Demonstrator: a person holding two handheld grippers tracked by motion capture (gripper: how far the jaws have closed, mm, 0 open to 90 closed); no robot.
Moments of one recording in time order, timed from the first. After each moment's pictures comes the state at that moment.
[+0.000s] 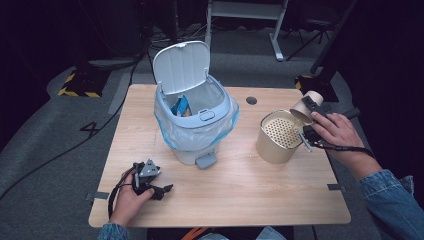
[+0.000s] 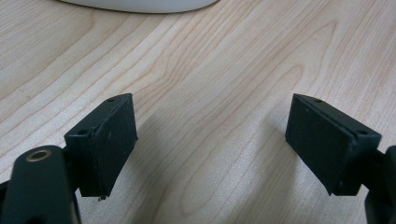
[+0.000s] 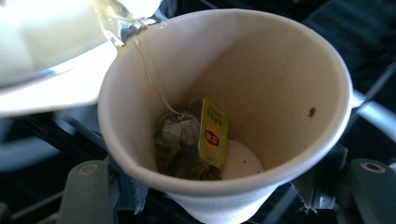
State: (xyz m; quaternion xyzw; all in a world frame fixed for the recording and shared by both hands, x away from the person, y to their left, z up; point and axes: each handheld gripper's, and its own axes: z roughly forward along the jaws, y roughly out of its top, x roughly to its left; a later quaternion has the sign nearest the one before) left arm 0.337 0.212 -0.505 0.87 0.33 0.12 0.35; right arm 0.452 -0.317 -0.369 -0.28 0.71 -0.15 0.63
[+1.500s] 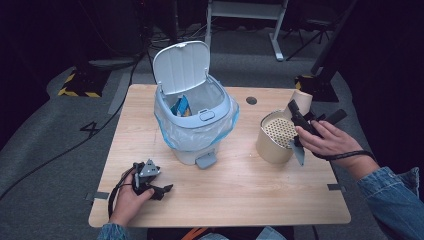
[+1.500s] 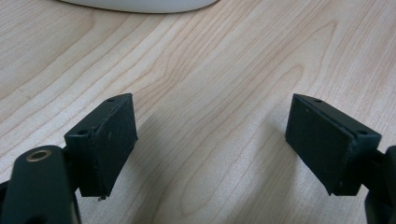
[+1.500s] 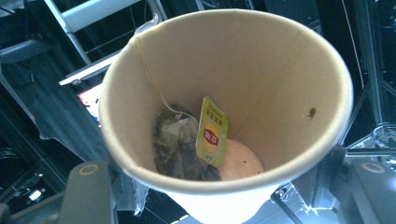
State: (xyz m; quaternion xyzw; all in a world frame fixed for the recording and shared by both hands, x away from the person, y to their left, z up) left arm 0.337 0.212 -0.505 0.87 0.33 0.12 0.35; right arm 0.431 -0.286 -0.379 -0.44 0.52 -0.33 0.65
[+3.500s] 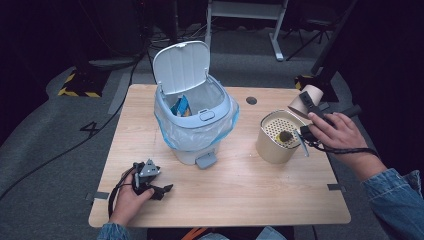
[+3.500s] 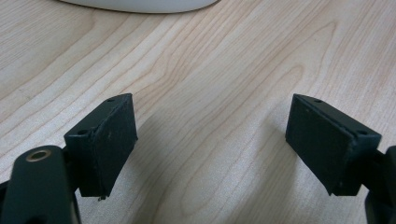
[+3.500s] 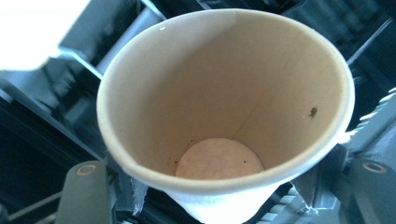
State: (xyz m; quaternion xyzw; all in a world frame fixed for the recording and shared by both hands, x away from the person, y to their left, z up) left arm 0.338 0.212 -0.505 0.87 0.33 0.12 0.35; right arm 0.434 -0.298 -0.344 -0.31 0.66 -0.18 0.66
